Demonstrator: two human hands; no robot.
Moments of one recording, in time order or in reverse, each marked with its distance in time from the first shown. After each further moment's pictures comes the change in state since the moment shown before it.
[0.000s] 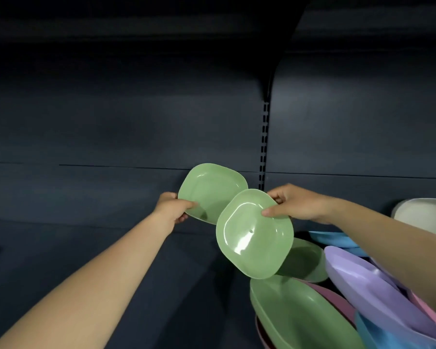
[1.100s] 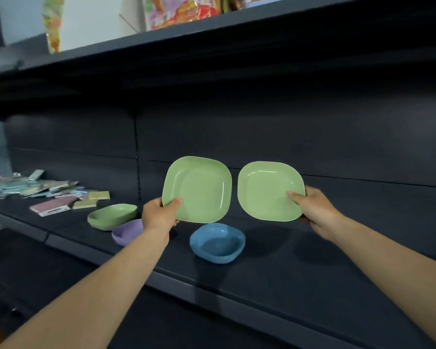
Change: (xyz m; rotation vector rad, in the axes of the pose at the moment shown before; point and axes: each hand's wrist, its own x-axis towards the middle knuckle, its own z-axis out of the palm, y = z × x) left_hand -0.013 -0.084 -0.580 -0.165 0.585 0.135; right_hand 0.151 -0.365 0.390 0.615 0.306 -0.021
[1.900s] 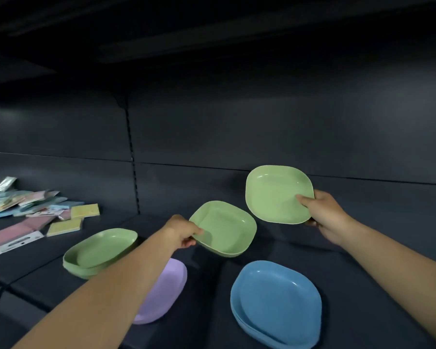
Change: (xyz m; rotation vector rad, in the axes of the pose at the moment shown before) left_hand 0.217 -0.074 0.043 0.461 -0.451 -0.341; right_hand 0.163 0.045 0.121 -0.048 0.092 0.075
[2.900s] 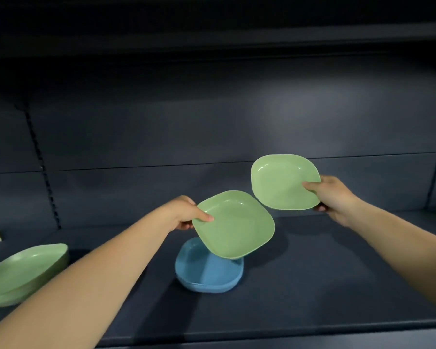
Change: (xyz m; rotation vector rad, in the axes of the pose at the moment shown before) left_hand -0.086 0.058 0.079 0.336 -0.467 0.332; right_hand -0.133 -0.023 -0.131 -0.065 0.359 0.081
